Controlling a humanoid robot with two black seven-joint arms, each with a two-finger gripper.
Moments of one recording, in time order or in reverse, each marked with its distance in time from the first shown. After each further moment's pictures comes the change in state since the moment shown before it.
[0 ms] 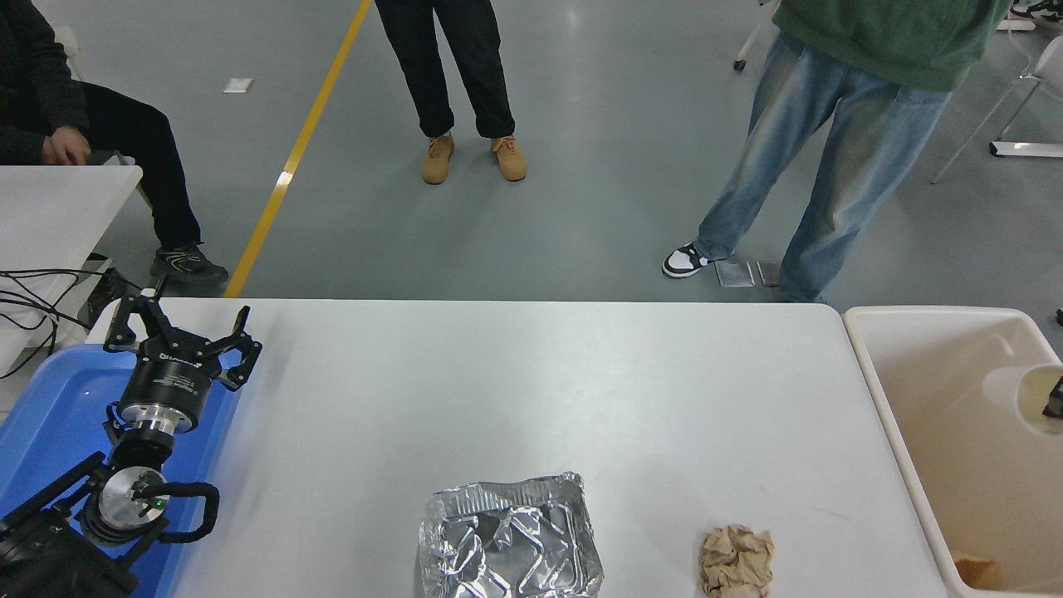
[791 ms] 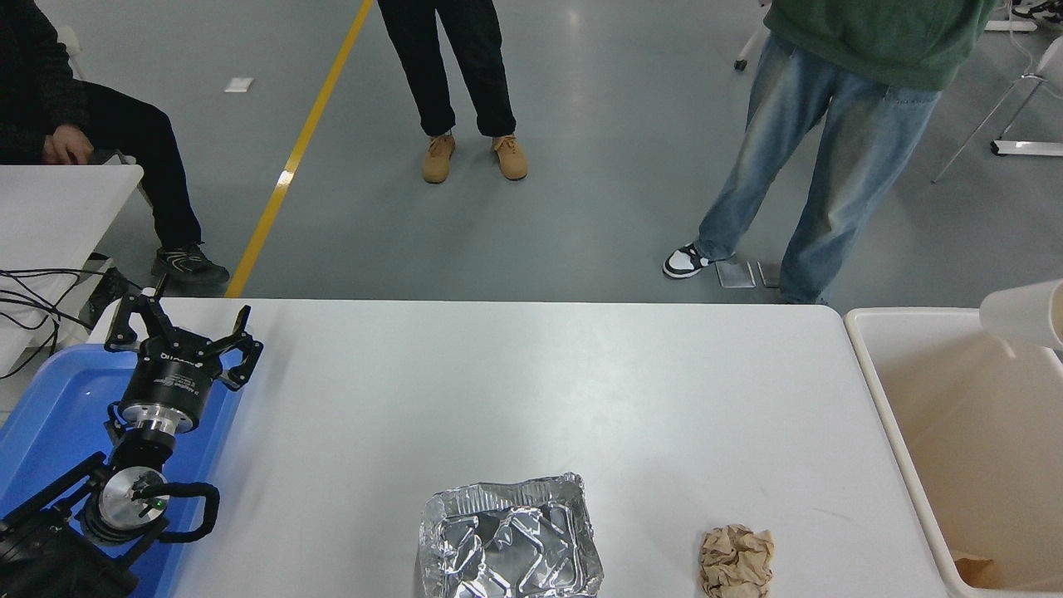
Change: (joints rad) left arm 0.000 0.000 0.000 0.000 -0.001 0.000 0.000; right arm 0.481 -0.470 -0.007 0.633 -0.285 0.243 -0.060
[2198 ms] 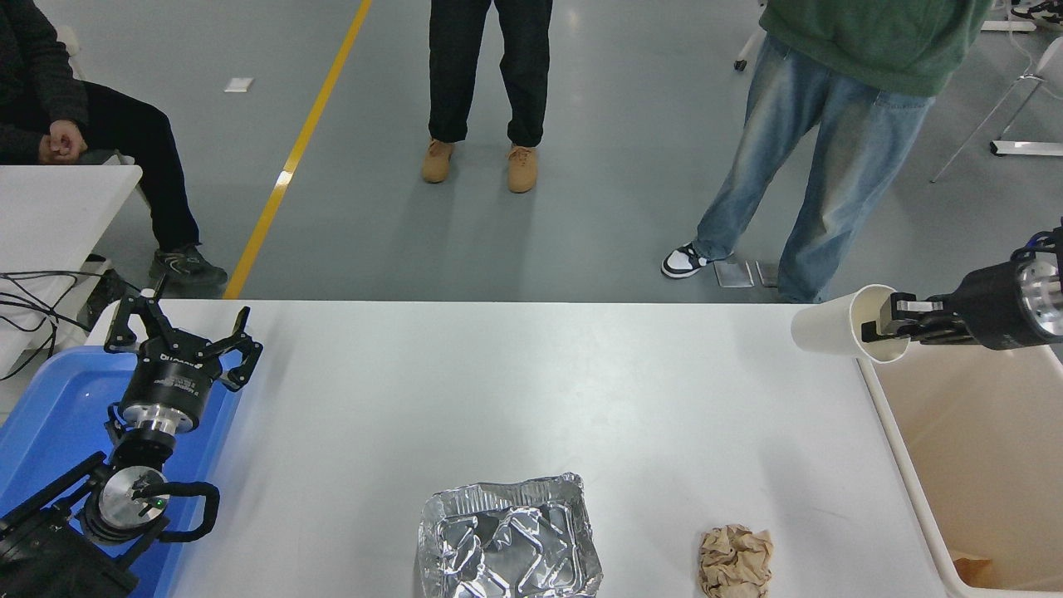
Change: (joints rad) left arm 0.000 0.000 0.000 0.000 0.000 0.000 0.000; right arm 0.152 0.130 -0.007 0.272 -0.033 0.075 -0.028
